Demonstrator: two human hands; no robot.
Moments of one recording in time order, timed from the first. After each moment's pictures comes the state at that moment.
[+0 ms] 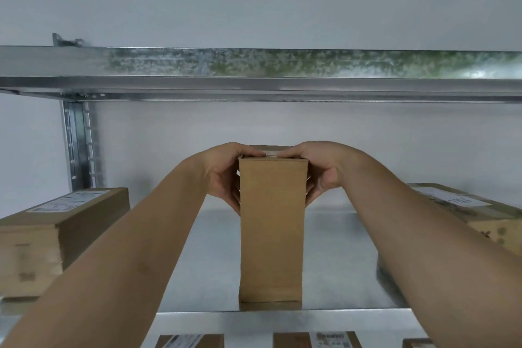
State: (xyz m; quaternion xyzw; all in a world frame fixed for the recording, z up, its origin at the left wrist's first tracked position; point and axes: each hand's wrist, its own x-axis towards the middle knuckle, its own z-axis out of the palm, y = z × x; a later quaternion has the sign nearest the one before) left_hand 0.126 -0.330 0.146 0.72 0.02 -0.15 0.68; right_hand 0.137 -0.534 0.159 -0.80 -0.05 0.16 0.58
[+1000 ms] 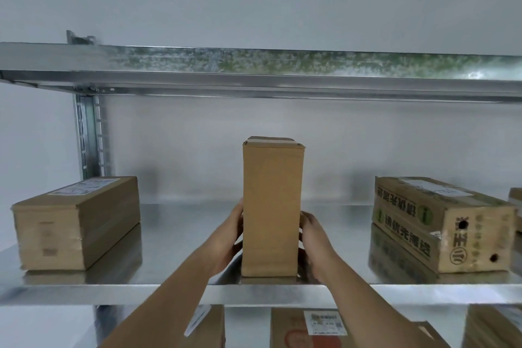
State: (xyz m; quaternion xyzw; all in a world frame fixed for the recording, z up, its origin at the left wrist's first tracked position) left_hand 0.097 -0.340 -0.018 0.69 -0.03 -0.01 0.72; right_hand 0.109 -0.525 -0.021 -0.65 0.00 0.06 0.76
